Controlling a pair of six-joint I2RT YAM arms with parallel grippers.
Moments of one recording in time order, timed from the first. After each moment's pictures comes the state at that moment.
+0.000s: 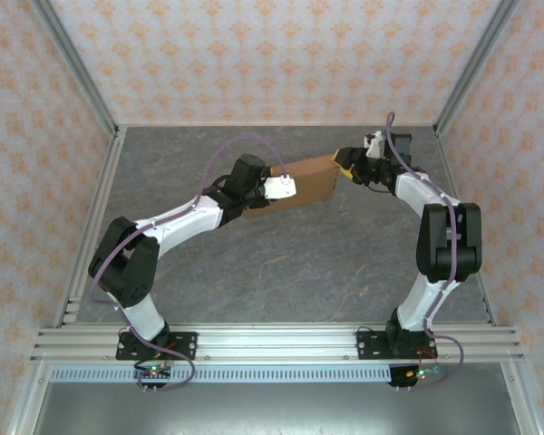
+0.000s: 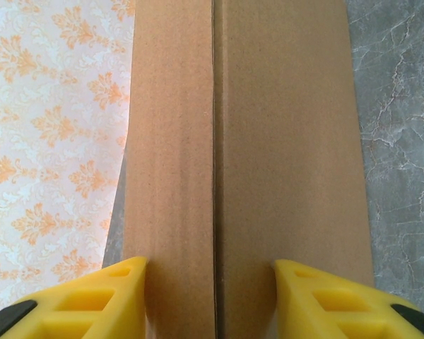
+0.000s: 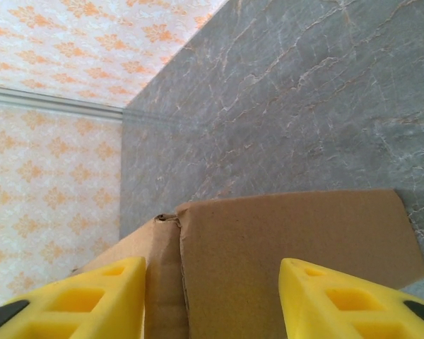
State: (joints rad) left arm -0.56 1.71 1.19 -0.09 -0.08 0.94; right arm 0.01 1.79 1.22 -0.09 -0.79 0.70
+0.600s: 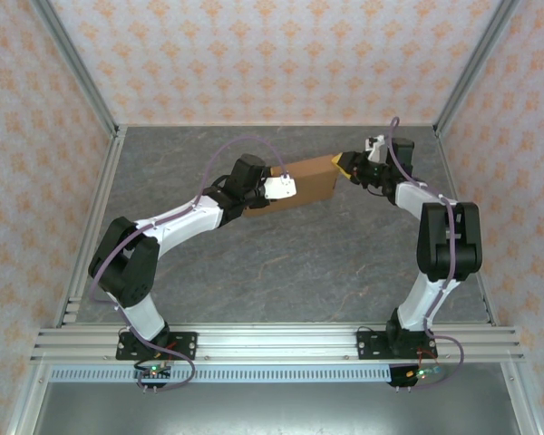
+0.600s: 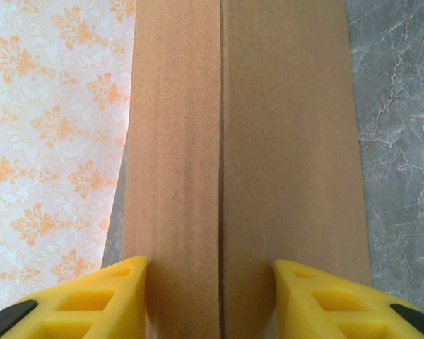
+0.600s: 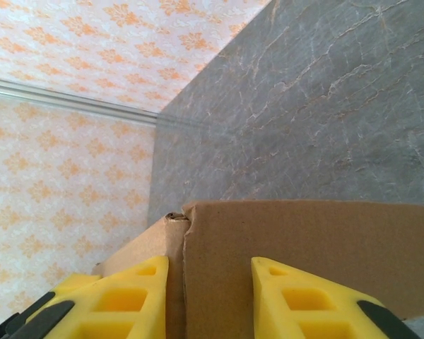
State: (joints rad) left arm -0.56 1.71 1.19 -0.09 -0.08 0.94; right arm 0.00 1.81 1.10 0.18 -0.87 0.80
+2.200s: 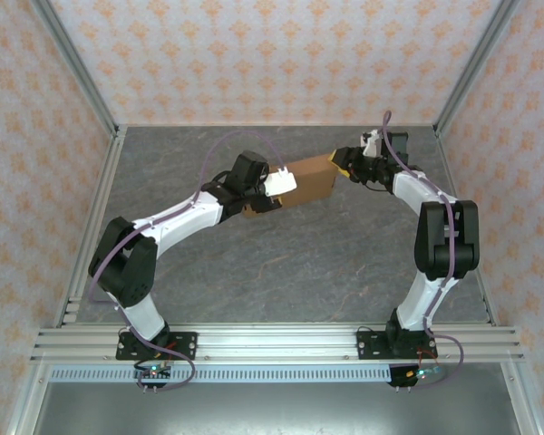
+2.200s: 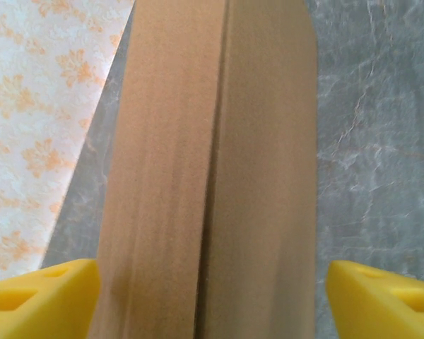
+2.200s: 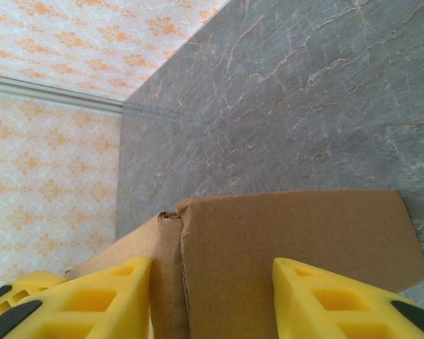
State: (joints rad) left arm -0.56 1.71 1.26 -0.23 -0.02 0.72; right arm 0.03 1.82 1.24 -0.10 -0.78 0.67
